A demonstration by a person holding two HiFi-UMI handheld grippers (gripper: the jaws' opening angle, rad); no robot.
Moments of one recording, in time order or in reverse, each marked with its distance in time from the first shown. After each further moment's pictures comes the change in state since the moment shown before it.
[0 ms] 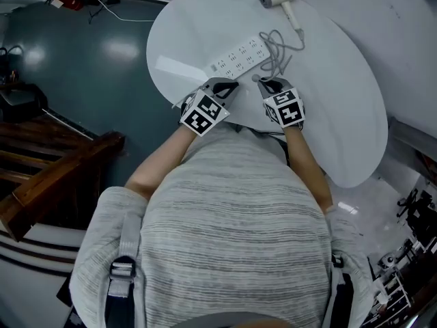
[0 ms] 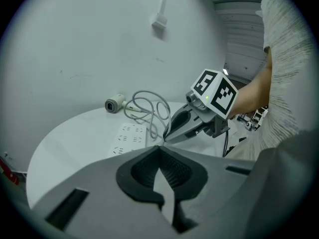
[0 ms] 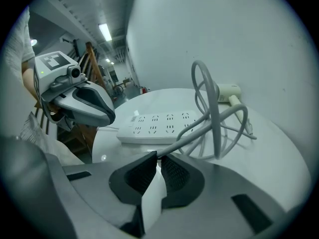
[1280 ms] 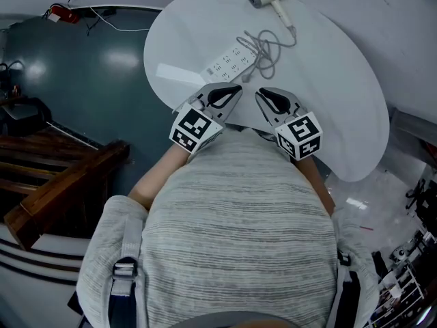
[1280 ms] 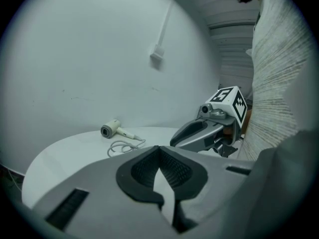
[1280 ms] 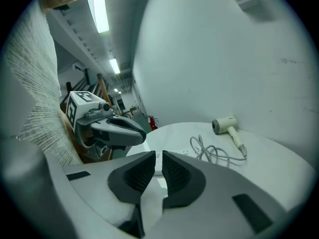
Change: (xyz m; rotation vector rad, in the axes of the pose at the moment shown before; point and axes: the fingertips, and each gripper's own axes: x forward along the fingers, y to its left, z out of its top) left arm -0.056 -0.030 0.079 -0.034 -0.251 -0.057; right arm -0.111 0.055 0.064 0.052 -0.343 0.084
